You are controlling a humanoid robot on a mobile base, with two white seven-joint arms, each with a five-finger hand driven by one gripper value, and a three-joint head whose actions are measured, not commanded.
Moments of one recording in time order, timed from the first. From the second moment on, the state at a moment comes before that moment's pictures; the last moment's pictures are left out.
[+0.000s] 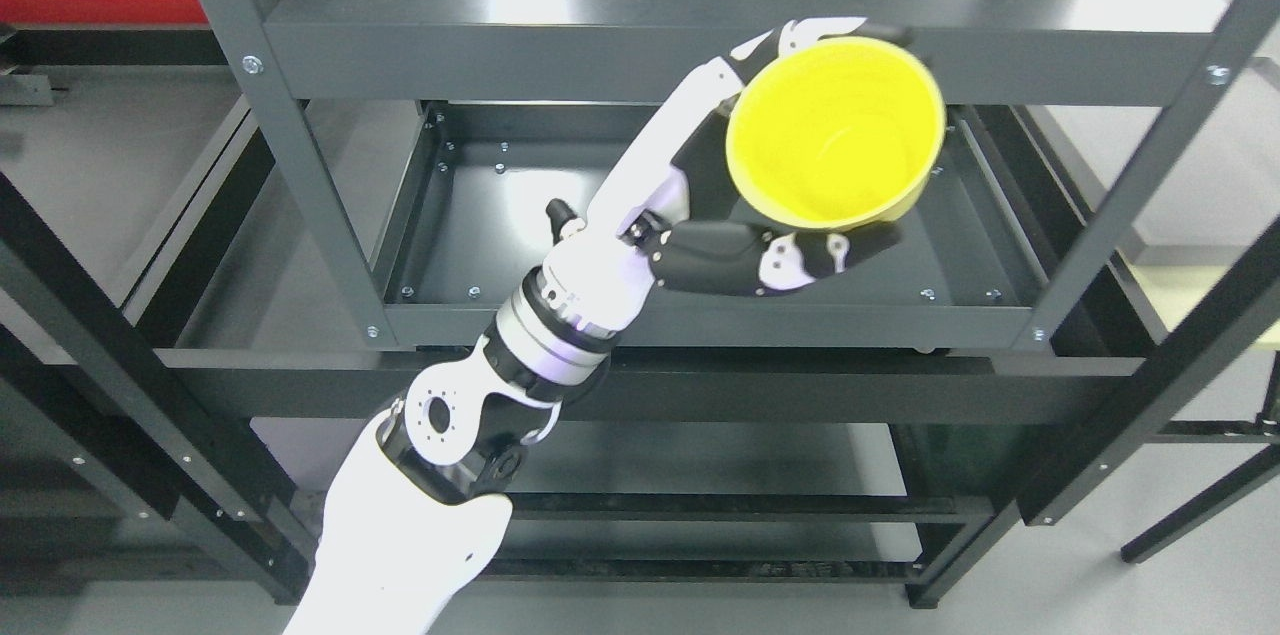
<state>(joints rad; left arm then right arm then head) -0.72 0.00 -0.52 -1.77 0.47 -0.23 -0.31 0.00 0.00 0.00 -0.24 0.00 0.09 -0.12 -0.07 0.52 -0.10</state>
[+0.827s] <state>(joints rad) -0.94 0.00 -0.61 -1.77 0.54 -0.16 -0.02 0.00 0.00 0.00 -0.24 0.00 0.09 -0.12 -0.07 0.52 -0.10</state>
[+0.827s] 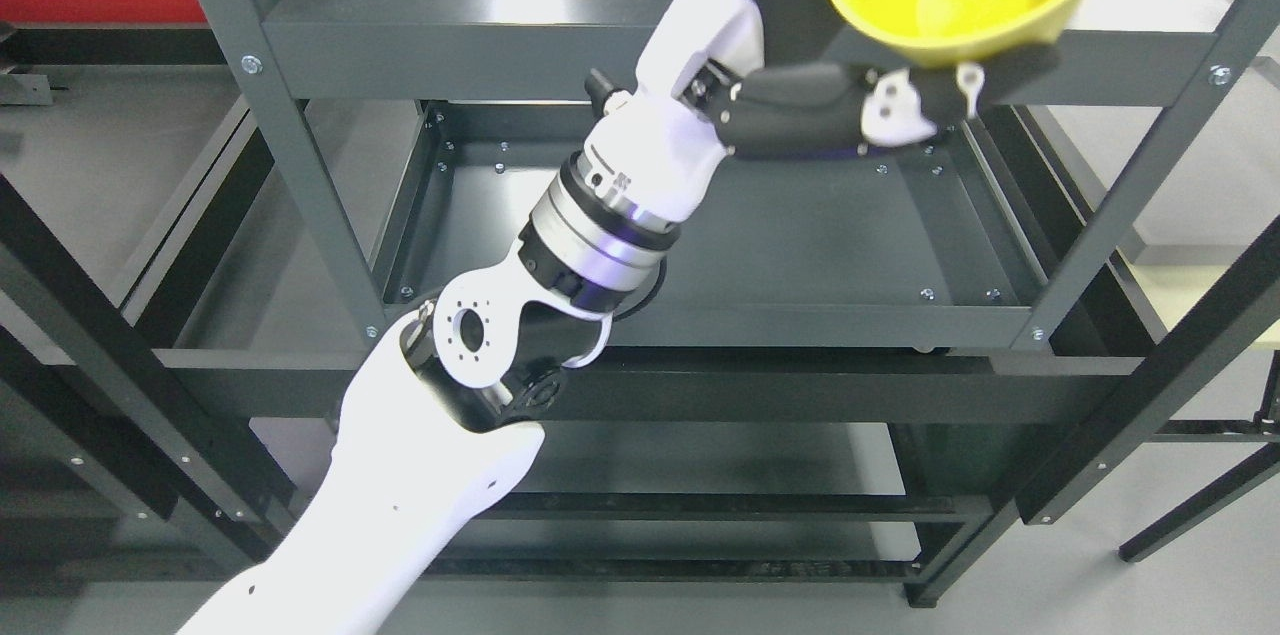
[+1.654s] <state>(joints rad) -1.28 0.00 -0.57 -1.50 0.82 0.46 0.41 0.00 0.00 0.00 -0.24 0.00 0.09 -0.12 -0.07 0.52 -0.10</state>
